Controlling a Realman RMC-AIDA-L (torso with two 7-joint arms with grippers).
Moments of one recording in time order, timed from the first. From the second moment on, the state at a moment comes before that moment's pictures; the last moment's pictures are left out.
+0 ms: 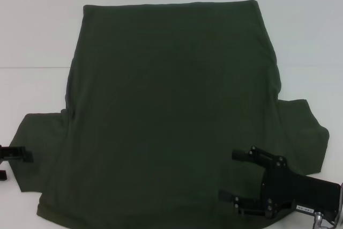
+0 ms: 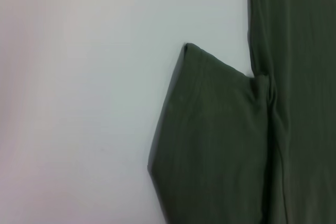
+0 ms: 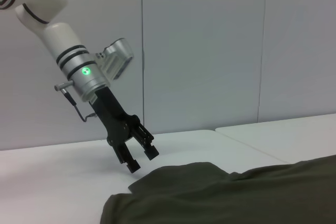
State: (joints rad) left arm -0.58 -1.90 0.42 0.69 2.62 1.40 -2.57; right arm 0.45 2.09 -0.70 -0.36 -1.83 -1.54 0.77
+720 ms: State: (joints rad) left arm -0.59 -1.90 0.42 0.64 2.62 1.34 -2.56; right arm 0.45 2.09 -0.73 -0.36 -1.83 -1.53 0.76
